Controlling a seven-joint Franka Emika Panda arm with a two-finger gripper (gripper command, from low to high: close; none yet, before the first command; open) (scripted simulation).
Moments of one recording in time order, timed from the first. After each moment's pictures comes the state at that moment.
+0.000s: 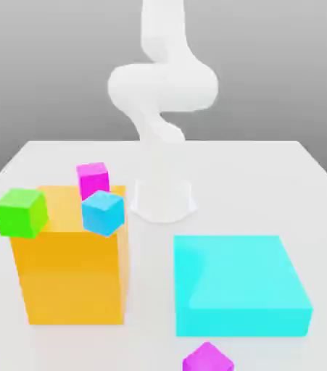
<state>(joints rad) 0.03 -0.71 -0.02 -2.30 0.01 2.33 0.74</state>
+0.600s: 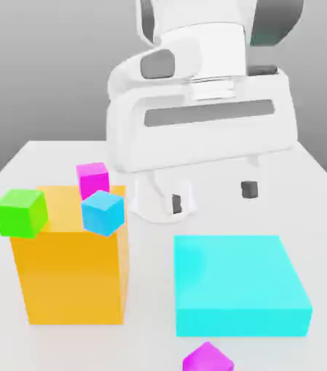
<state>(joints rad) 0.19 -0.05 -0.09 -2.32 0.12 2.53 0.32</state>
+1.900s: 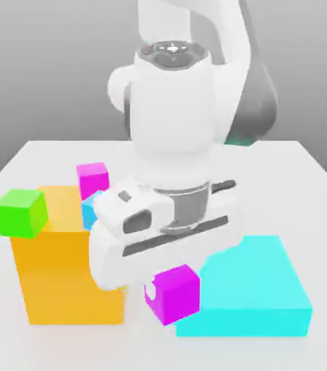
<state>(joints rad) 0.12 -0.03 -0.16 -2.39 0.01 2.38 0.35</state>
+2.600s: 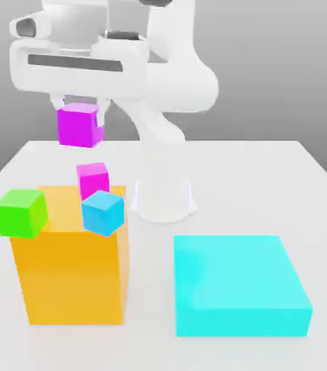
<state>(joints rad) -0.22 -0.78 -0.16 -2.68 -0.14 1.91 0.77</state>
